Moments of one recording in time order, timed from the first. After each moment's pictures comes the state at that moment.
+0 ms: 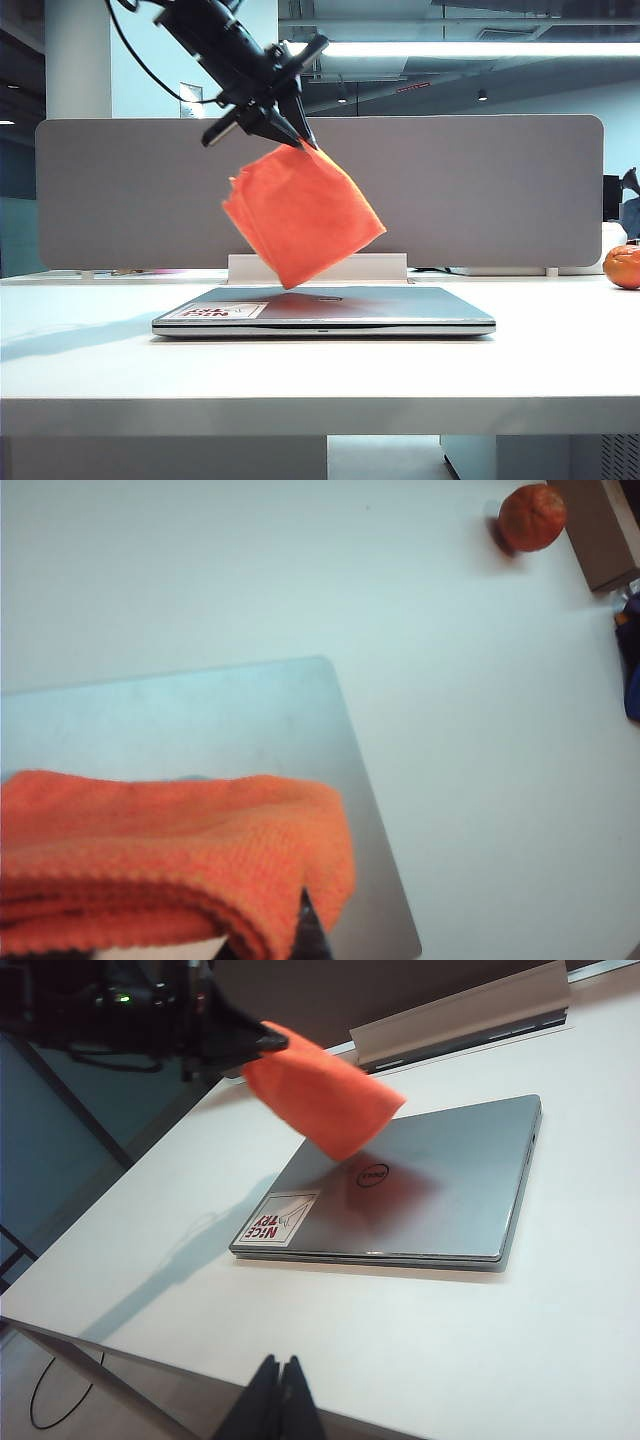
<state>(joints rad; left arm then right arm) -0.44 1.94 1.82 -0.52 0.34 -0.43 -0.03 0.01 0.43 -0.58 -0.55 0.37</state>
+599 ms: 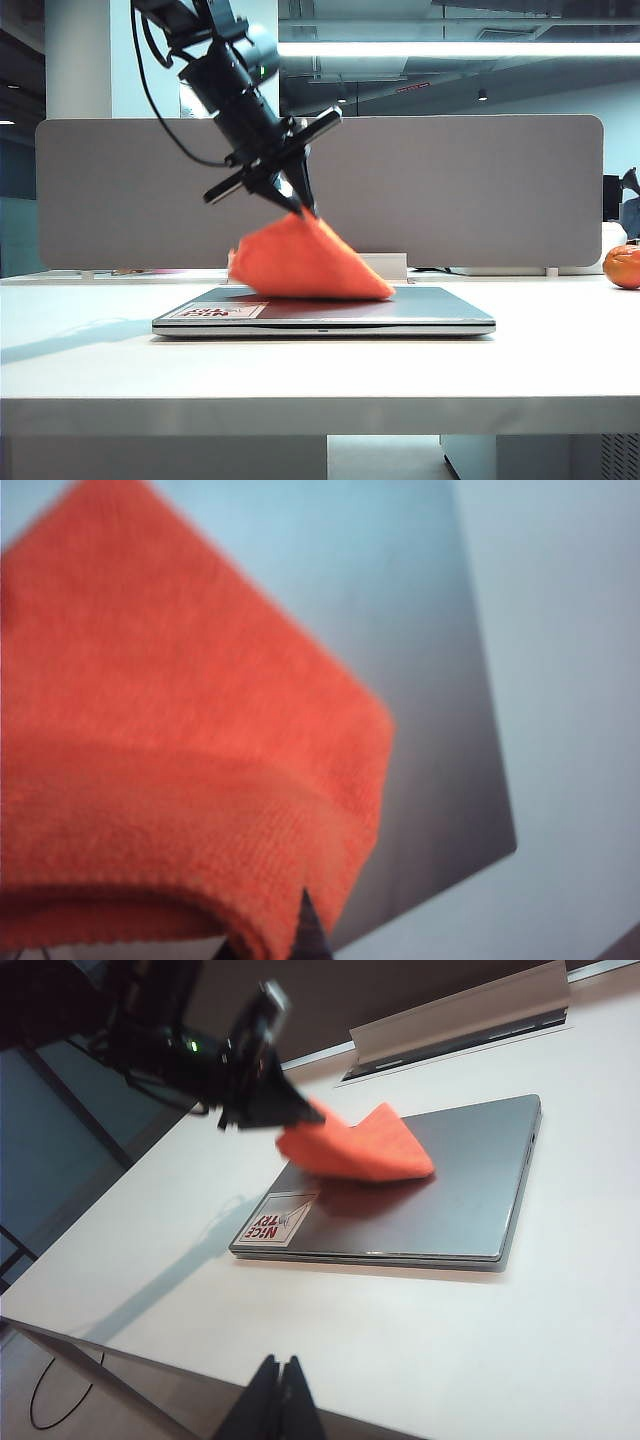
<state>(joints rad) -0.44 2.15 1.99 -0.83 0.38 -0.39 -0.03 0.01 0.43 -0.58 -0.55 0.37</state>
